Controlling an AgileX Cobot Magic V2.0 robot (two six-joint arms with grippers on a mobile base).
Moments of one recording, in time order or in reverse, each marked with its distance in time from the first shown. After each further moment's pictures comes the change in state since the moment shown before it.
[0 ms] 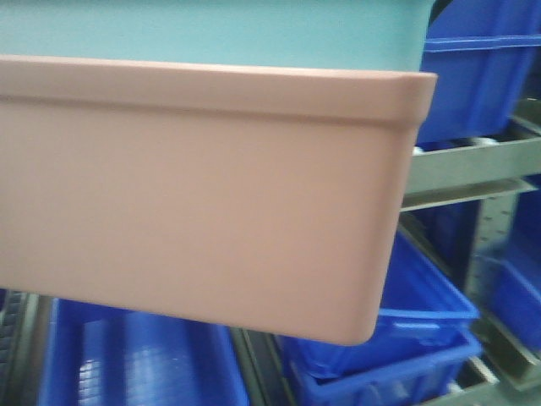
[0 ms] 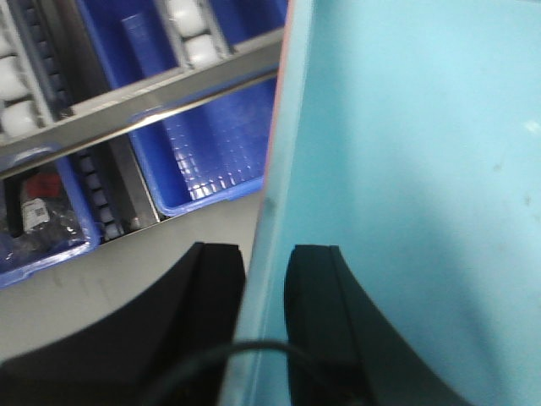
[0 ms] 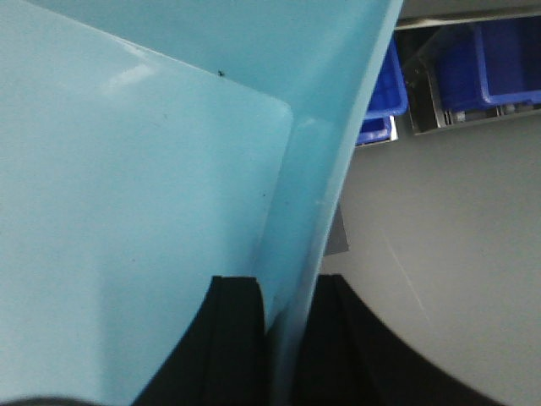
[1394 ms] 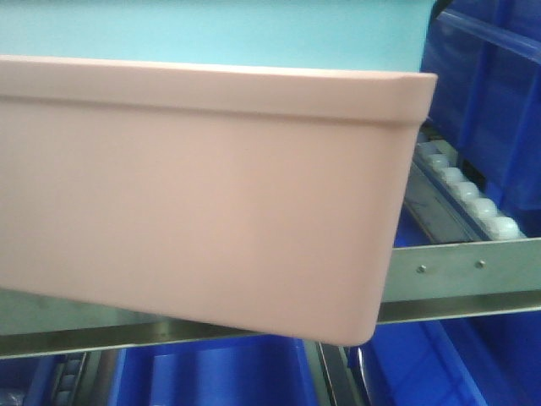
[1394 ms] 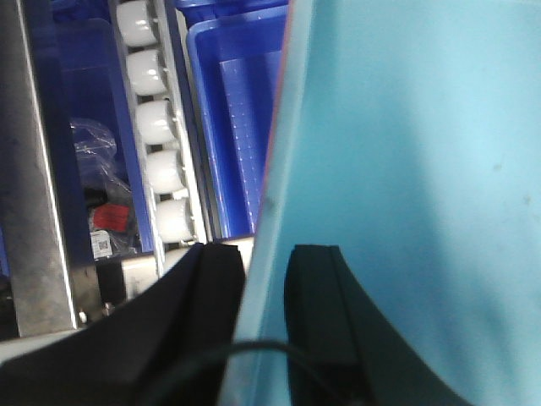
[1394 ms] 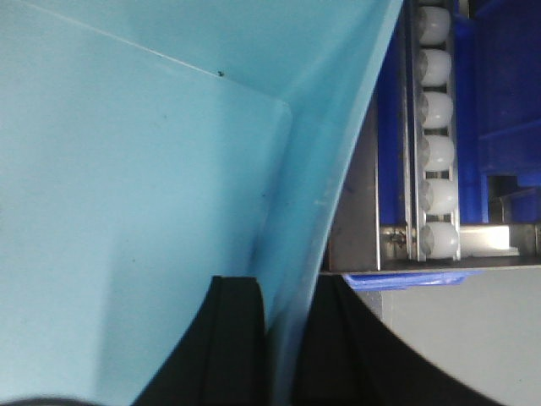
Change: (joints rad) left arm 0.000 0.000 0.000 0.000 0.000 0.000; right arm 0.000 0.001 0.000 0.000 0.000 0.002
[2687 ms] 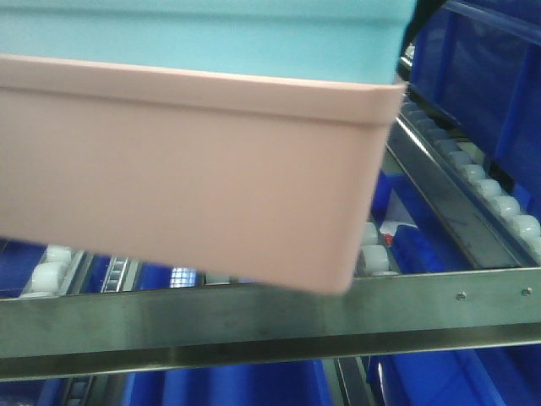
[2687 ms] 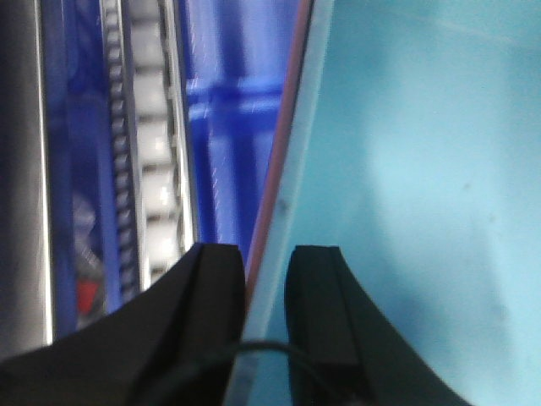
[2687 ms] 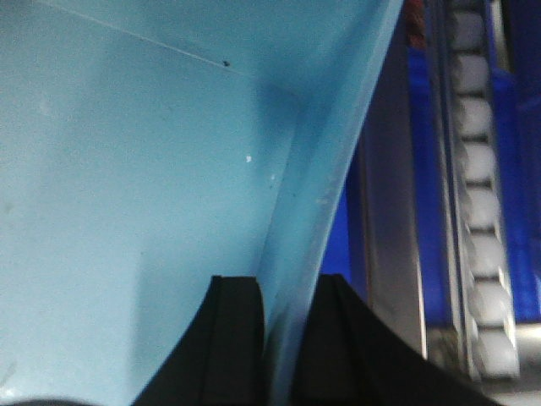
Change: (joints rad) left arm 0.093 0.004 0.000 0.000 -0.223 0.000; right arm -0.132 0.000 0.000 0.008 -0.183 -0.025
